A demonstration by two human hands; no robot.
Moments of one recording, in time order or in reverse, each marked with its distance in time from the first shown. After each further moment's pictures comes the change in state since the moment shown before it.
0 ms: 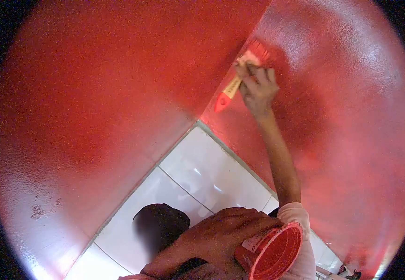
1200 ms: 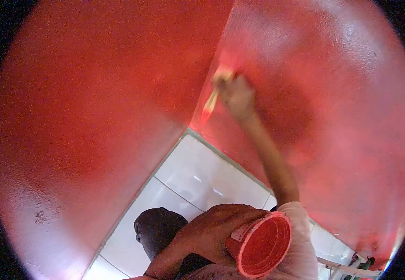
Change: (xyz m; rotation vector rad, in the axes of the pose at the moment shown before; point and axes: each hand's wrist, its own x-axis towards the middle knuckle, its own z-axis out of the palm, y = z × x) left_hand 0.005 0.003 -0.005 0.028 -0.142 -0.116; right_hand -0.026 0.015 0.005 -0.141 -0.231 0.040
